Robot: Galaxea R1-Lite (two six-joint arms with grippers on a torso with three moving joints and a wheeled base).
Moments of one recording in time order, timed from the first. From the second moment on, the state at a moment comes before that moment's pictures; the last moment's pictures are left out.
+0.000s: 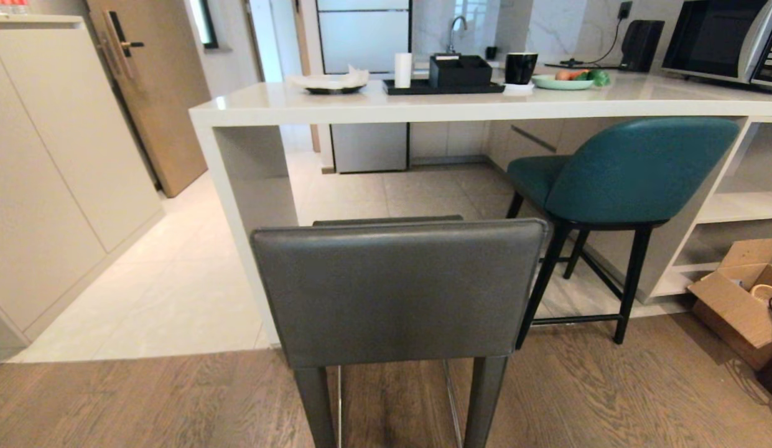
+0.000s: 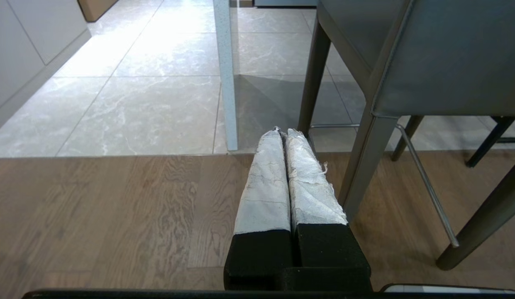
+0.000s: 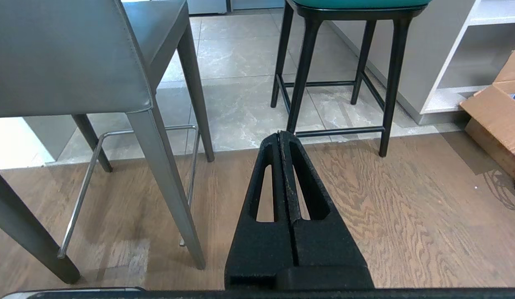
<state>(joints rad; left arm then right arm) 0.00 0.00 -0.01 0.02 0.01 -0.01 0.00 0.00 0.00 0.00 0.00 -0.02</state>
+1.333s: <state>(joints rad) 0.00 0.00 -0.01 0.02 0.01 -0.02 0.00 0.00 0.00 0.00 0.00 -0.02</state>
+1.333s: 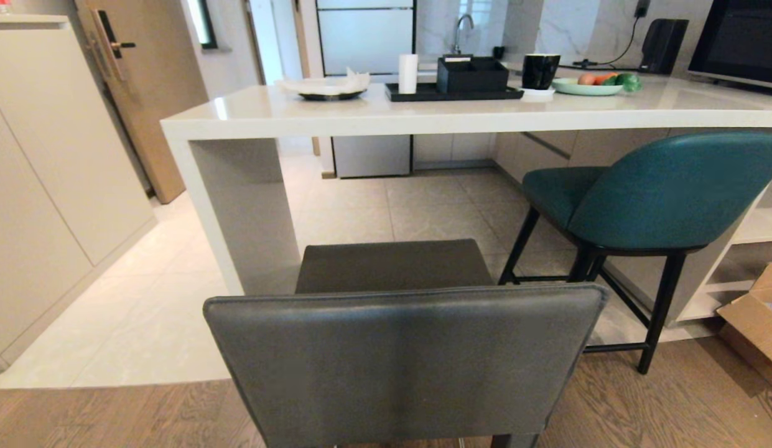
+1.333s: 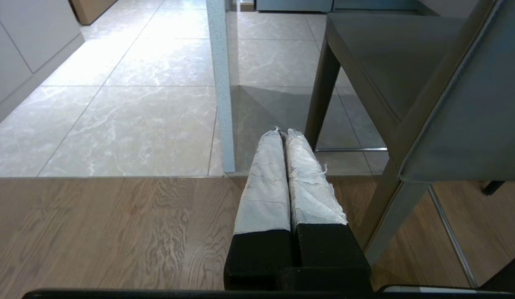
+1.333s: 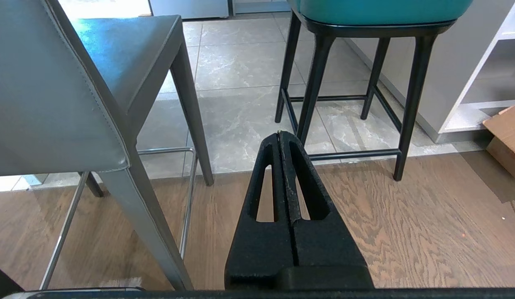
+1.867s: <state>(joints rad) -0.02 0.19 -0.14 -0.06 0.00 -0.11 0.00 0.17 -0.16 0.00 -0.02 0.08</state>
